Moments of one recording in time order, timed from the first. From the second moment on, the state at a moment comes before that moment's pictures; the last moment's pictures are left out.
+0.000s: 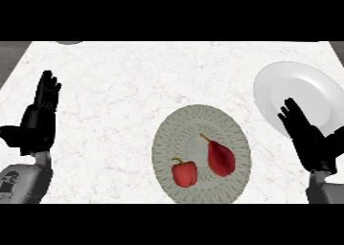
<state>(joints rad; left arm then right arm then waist) -0.21 0.30 0.01 -1.38 0.13 0.25 -0.17 -0.08 -0.26 -0.06 -1.38 -0.23 0.03 0.08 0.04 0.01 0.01</state>
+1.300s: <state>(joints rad) -0.09 0.23 -0.15 -1.38 0.08 0.25 0.16 -0.36 -0.41 0.33 -1.27 0.14 0.49 -0.62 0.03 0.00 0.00</state>
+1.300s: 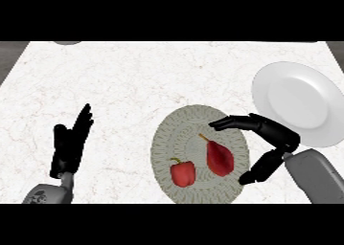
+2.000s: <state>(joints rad) -0.05 0.23 -0.14 -1.44 0.06 0.25 0.20 -0.60 -0.49 0.50 -1.27 0.49 0.56 -0.51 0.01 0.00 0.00</state>
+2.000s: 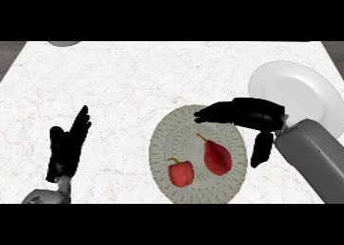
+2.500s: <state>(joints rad) -0.04 0.20 -0.13 -1.46 0.03 0.25 0.21 -0.63 -0.40 0.54 -1.20 0.66 0.61 -0.46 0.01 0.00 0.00</state>
